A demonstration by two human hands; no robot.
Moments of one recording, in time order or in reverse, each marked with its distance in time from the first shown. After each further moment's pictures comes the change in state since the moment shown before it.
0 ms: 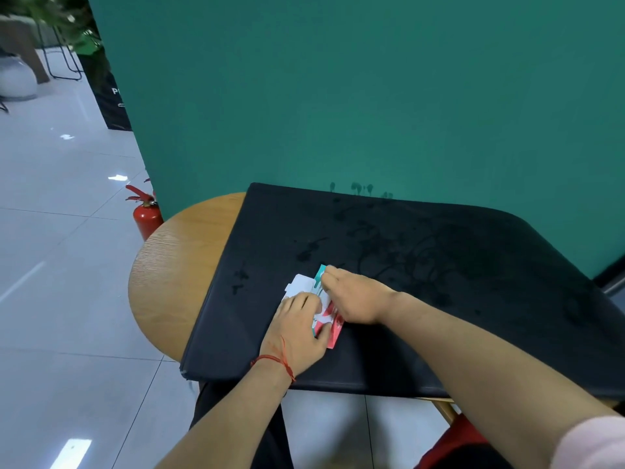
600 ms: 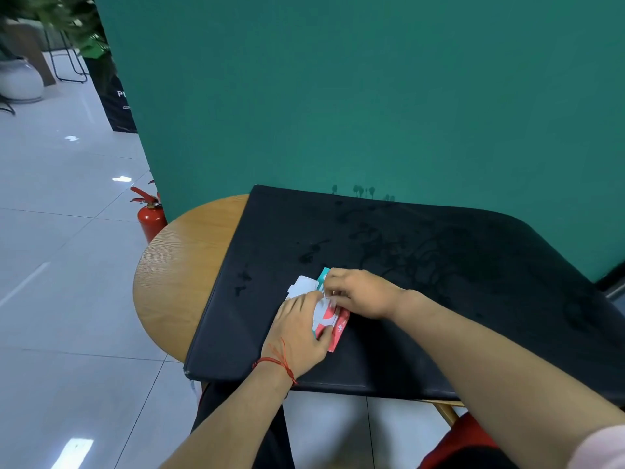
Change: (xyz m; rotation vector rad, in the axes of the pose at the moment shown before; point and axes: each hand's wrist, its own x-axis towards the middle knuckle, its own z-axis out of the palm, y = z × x) left_hand -0.004 0.006 -0.008 -0.084 0.005 -0.044; right_hand -0.008 0.009 -0.015 0.254 0.057 0.001
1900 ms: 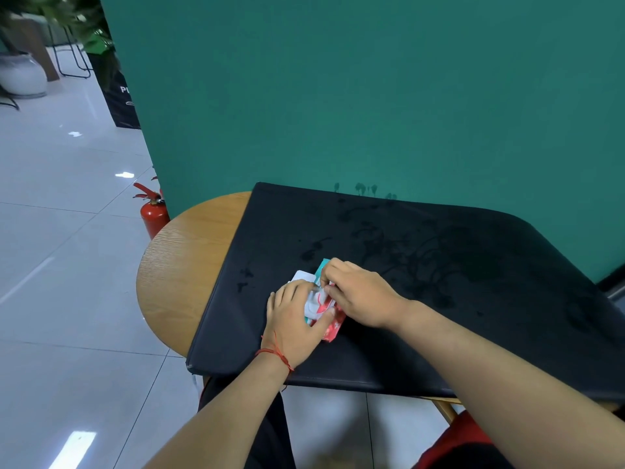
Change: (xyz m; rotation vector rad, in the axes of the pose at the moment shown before) left_hand 0.008 -0.002 -0.004 -0.049 0.119 -0.102; right_hand -0.017 -0.040 -0.005 -0.010 0.199 0.075
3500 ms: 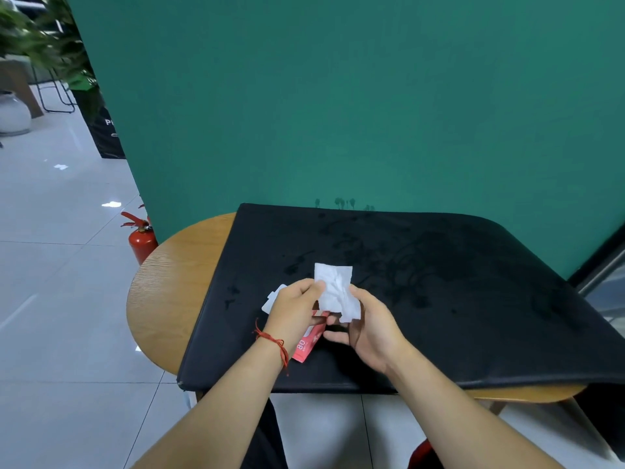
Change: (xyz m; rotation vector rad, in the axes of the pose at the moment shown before) left_hand 0.018 0.116 -0.072 -0.867 -0.286 -0.571; right_hand -0.069 -0.050 -0.014 1.734 0.247 0.612
